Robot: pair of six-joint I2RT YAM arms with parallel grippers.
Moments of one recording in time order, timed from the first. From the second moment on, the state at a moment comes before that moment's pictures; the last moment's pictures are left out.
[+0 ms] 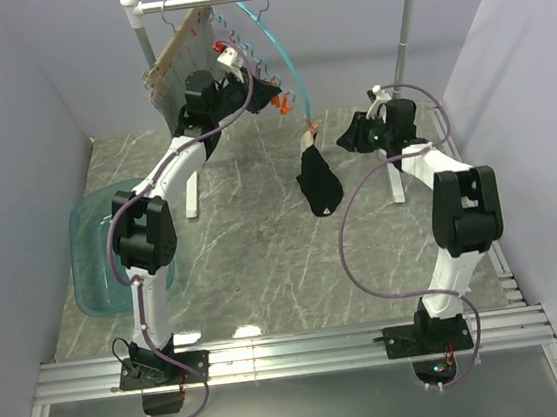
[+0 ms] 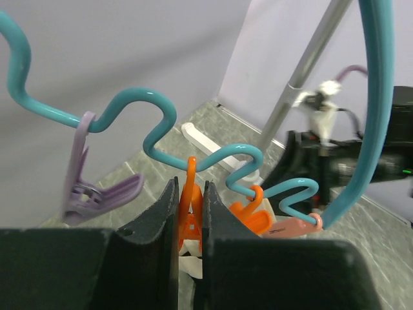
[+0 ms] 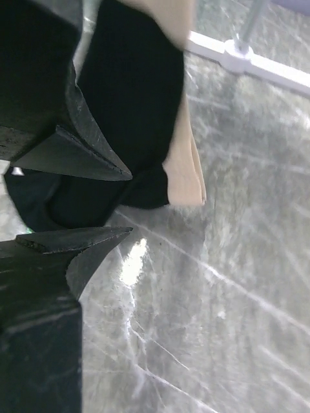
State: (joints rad) left arm -0.37 2.13 1.92 0.31 0.62 -0.30; right arm 0.03 1.83 1.25 0.12 -0.53 0.24
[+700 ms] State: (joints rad) left arm -0.40 2.16 2.03 0.17 0.58 -0.20; right arm 0.04 1.57 1.10 0.09 -0.54 0.25
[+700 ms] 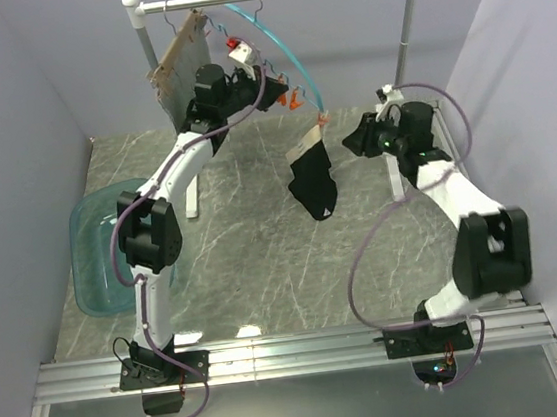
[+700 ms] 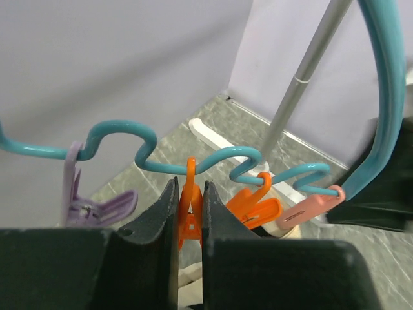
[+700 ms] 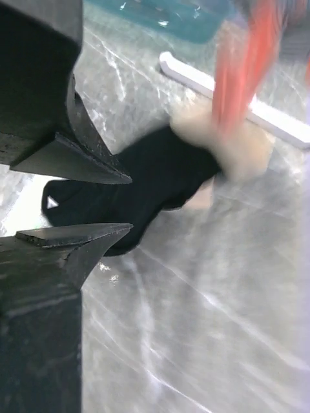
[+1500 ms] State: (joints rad) left arm -0.53 2.16 2.04 0.15 0.34 -0.15; right arm 0.40 1.56 1.08 -0.24 -0.12 -0.73
